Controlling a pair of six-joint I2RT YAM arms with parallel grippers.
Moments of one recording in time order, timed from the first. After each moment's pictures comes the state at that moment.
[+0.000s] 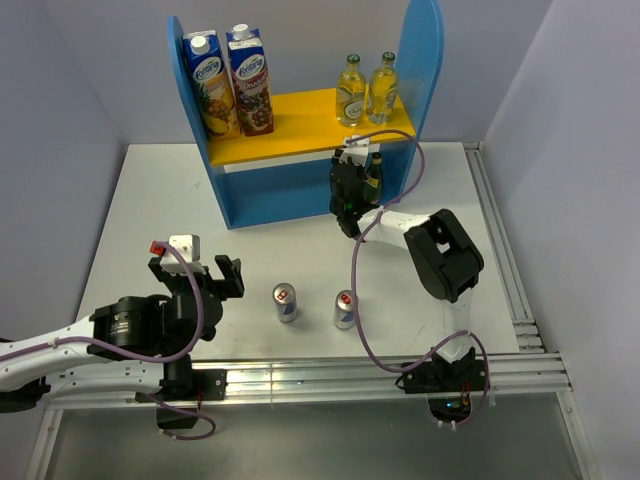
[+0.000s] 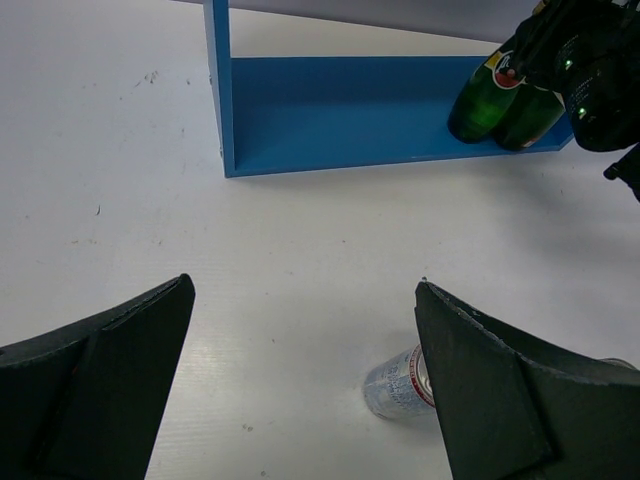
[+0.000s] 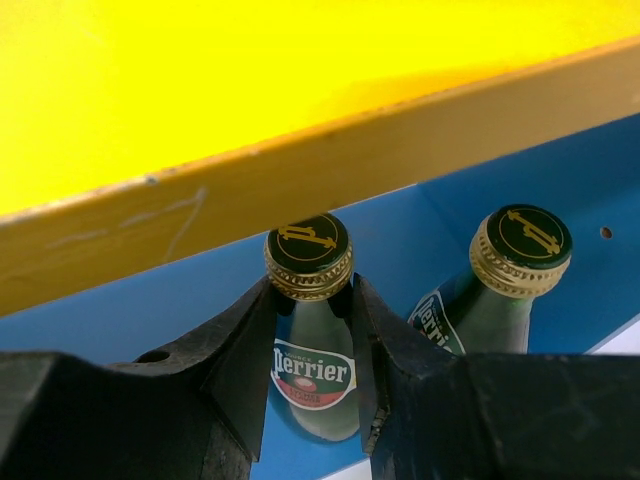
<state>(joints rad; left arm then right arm) -1.38 0.67 0.92 -0.90 -1.22 -0.83 0.57 1.97 1.23 0.68 0.77 0.10</state>
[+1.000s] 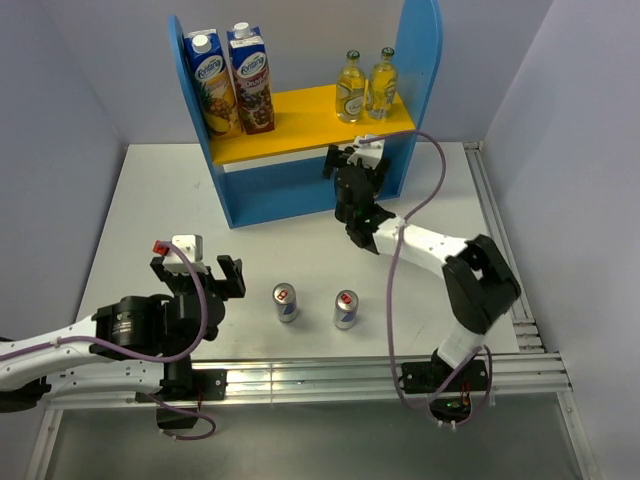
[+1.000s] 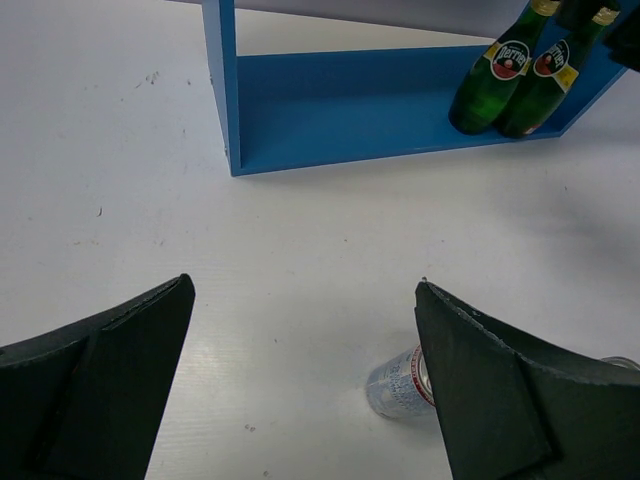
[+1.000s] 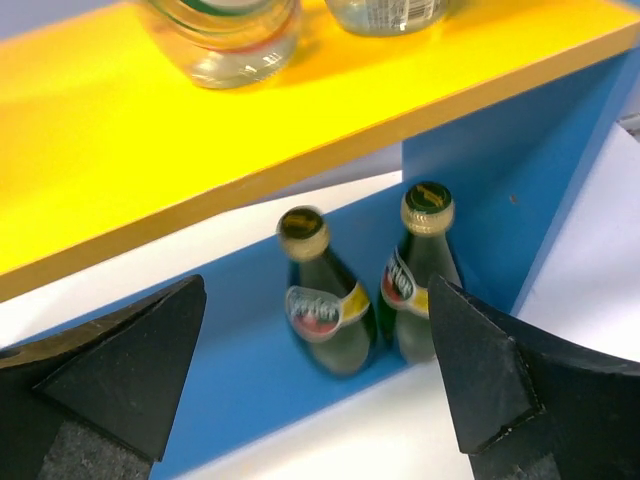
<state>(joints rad) -1.38 0.68 0.92 -0.90 -1.22 -0.83 0.63 1.74 1.15 0.55 0.83 0.18</state>
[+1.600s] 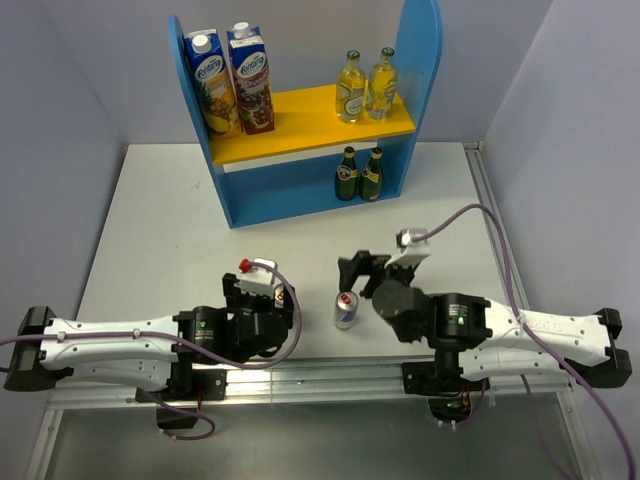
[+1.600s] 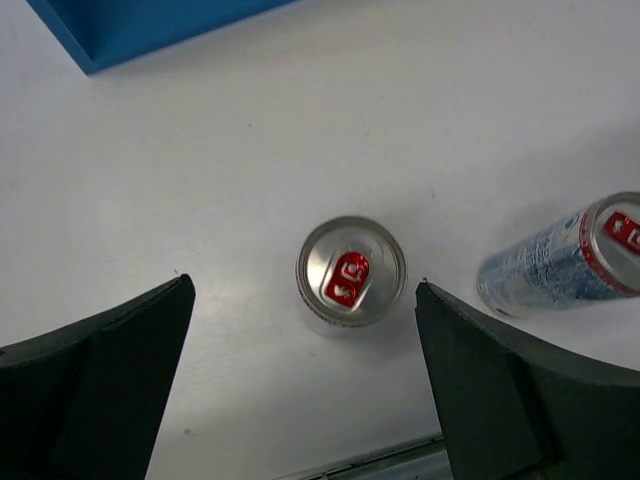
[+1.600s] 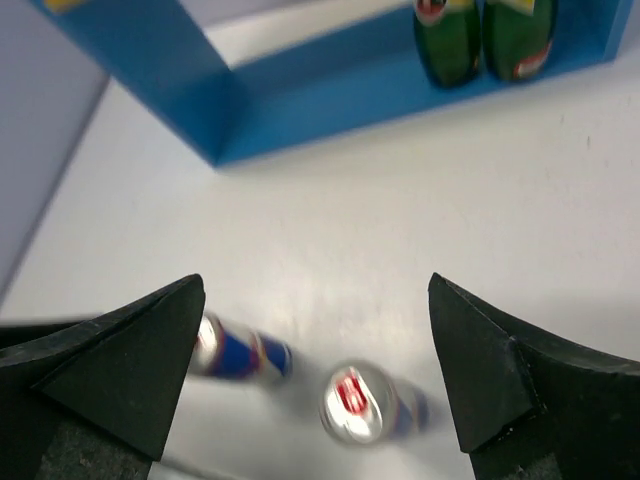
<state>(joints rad) -1.45 1.00 0.80 -0.65 -1.04 -0.84 1.30 0.85 0.84 -0.36 1.04 0.72</state>
